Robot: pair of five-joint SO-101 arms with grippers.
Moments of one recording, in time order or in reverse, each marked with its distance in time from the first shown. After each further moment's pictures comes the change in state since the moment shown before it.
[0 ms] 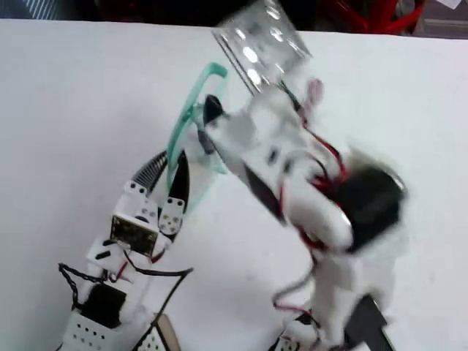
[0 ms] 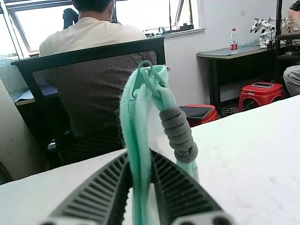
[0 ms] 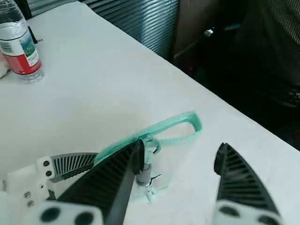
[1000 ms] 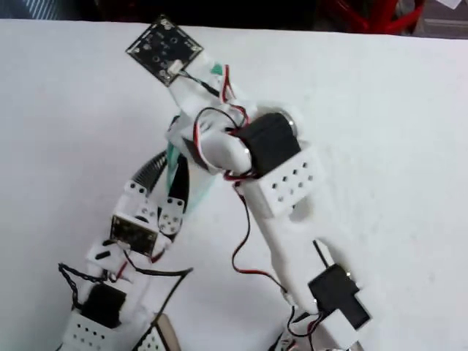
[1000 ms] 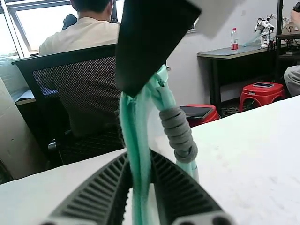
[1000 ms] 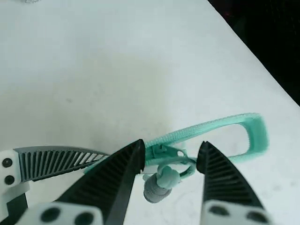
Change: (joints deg) left arm 0.0 0.0 0.1 0.0 0.0; right arm -3.3 14.2 9.4 -7.0 7.8
